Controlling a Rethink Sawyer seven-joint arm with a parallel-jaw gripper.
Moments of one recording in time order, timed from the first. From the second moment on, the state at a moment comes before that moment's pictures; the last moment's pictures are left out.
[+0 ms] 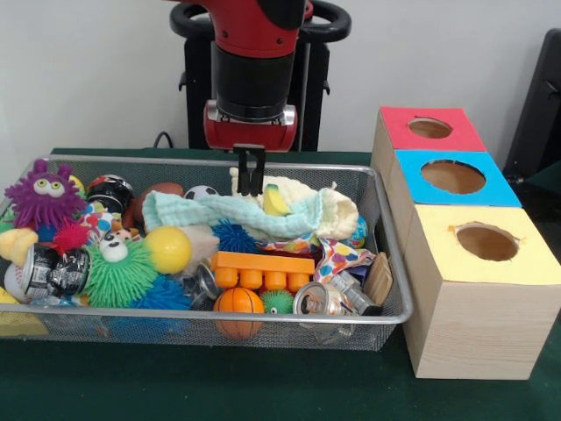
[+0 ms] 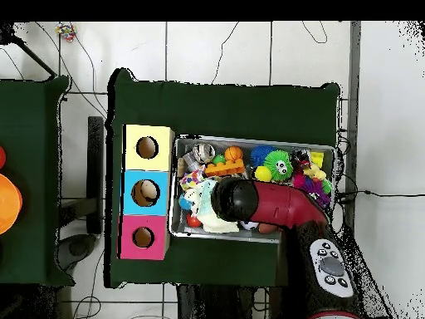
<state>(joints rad) -0.36 -0.66 0.04 1.72 -0.18 0.53 1.57</state>
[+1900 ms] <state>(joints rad) -0.29 -0.63 0.02 1.75 -0.18 0.52 1.57</state>
